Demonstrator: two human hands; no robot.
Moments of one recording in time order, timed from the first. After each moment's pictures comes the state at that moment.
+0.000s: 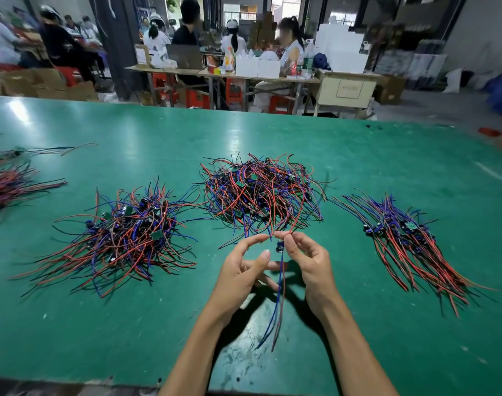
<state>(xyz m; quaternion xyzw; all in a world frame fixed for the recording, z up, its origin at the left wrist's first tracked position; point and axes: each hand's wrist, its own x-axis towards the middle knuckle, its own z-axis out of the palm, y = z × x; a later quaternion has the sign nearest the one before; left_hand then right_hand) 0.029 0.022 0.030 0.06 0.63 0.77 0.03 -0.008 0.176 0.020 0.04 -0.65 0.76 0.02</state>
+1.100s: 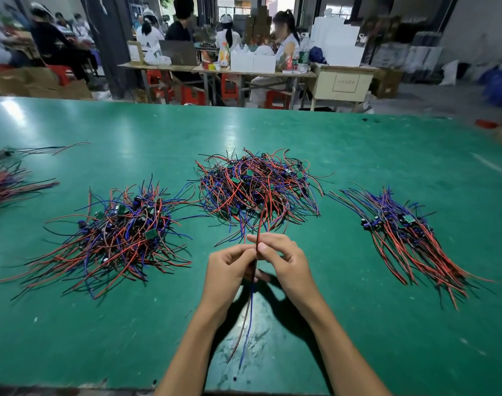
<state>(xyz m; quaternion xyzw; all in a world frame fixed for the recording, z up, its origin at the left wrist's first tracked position) 0.024 0.025 0.030 -0.03 0.63 0.77 -0.04 -0.004 0.150 0.016 0.11 -0.73 0.67 0.05</state>
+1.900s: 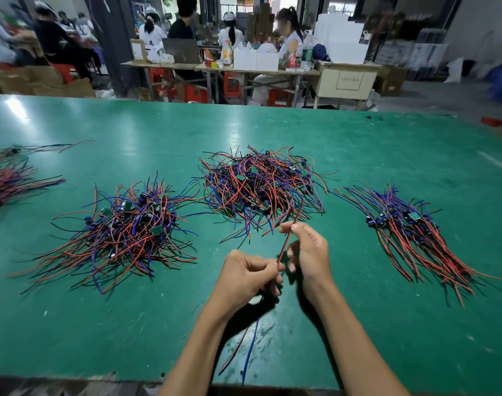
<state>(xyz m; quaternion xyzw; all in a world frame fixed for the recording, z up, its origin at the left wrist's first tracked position) 0.026 0.027 0.019 0.01 0.71 0.71 0.04 -0.023 0.160 0.018 -0.06 -0.63 0.77 0.06</state>
